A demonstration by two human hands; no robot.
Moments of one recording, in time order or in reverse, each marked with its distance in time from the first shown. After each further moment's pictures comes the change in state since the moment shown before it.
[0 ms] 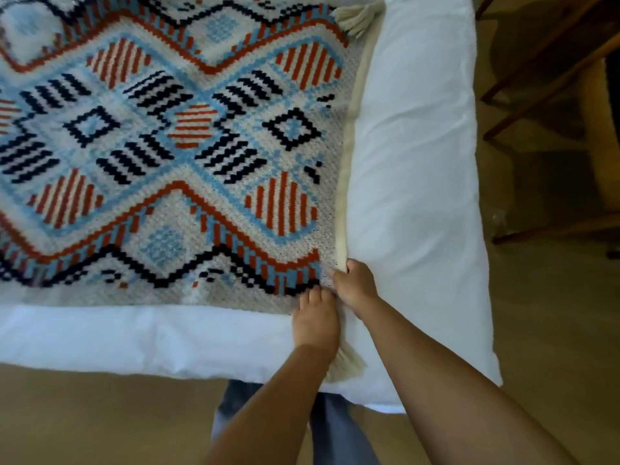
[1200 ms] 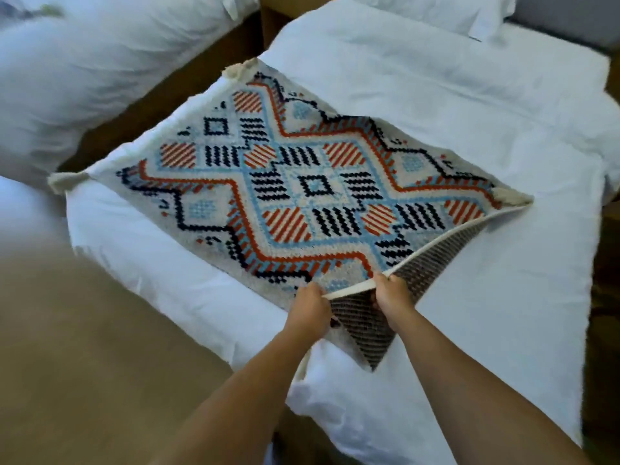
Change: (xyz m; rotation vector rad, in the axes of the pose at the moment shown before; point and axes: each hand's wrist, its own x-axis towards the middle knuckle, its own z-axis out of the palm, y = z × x) left_hand -0.083 -0.231 -0.181 -0.731 0.315 -0.255; right_hand -0.105 -0.205 0.136 -0.071 -0.063 -0.180
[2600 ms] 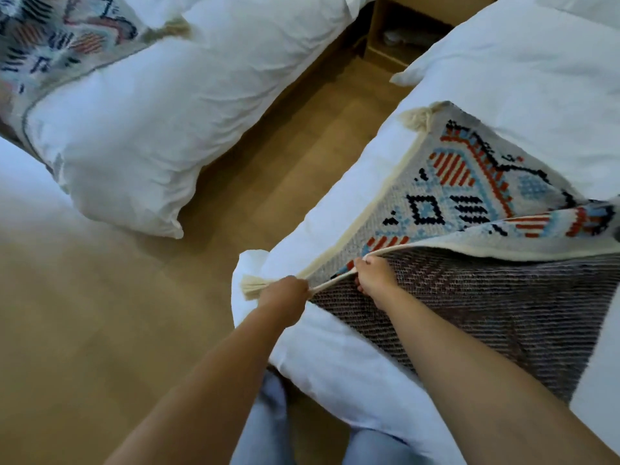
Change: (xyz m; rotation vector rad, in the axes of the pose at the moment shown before) left_hand 0.294 -0.329 -0.556 0.637 -0.112 0.101; right_hand 0.032 -0.392 0.578 -0.287 -0.197 -0.055
